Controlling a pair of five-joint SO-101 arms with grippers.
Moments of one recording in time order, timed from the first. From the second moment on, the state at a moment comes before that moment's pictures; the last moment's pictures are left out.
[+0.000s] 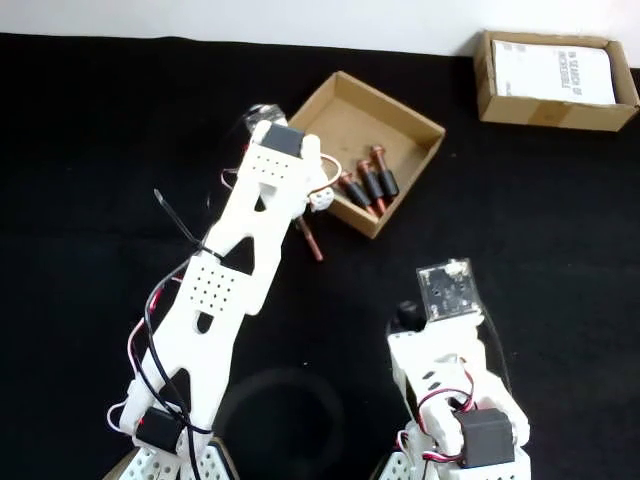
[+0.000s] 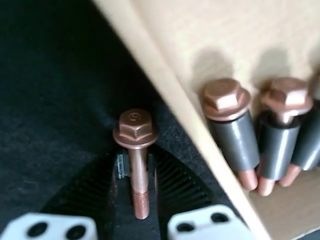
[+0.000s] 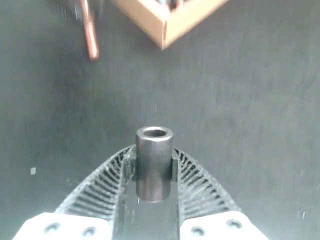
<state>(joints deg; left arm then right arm) 13.0 71.9 -76.9 99.6 49.5 -14.2 -103.2 78.8 74.2 6.4</state>
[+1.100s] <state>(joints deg) 21.6 20.2 -76.6 101.1 16.7 -17.3 -103.3 95.7 13.0 4.7</state>
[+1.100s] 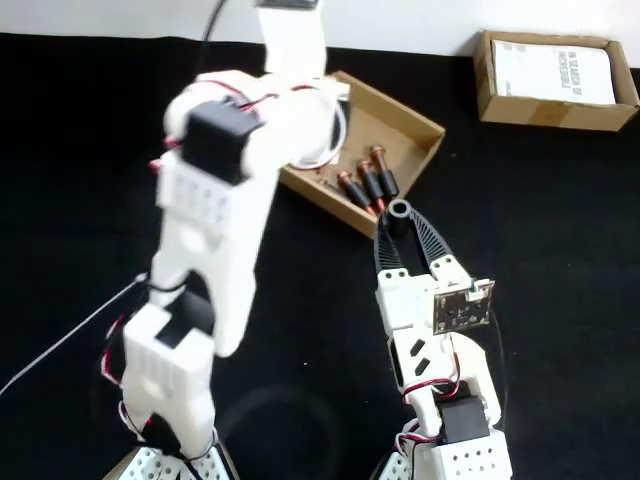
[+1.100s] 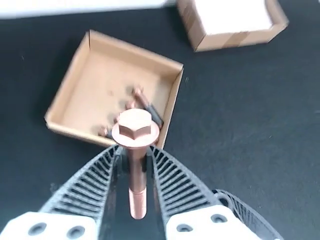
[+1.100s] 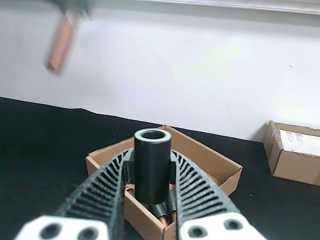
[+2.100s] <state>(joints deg) 27.7 -57.5 41.0 32.1 -5.8 -17.5 -103.3 95.8 13.0 4.7</state>
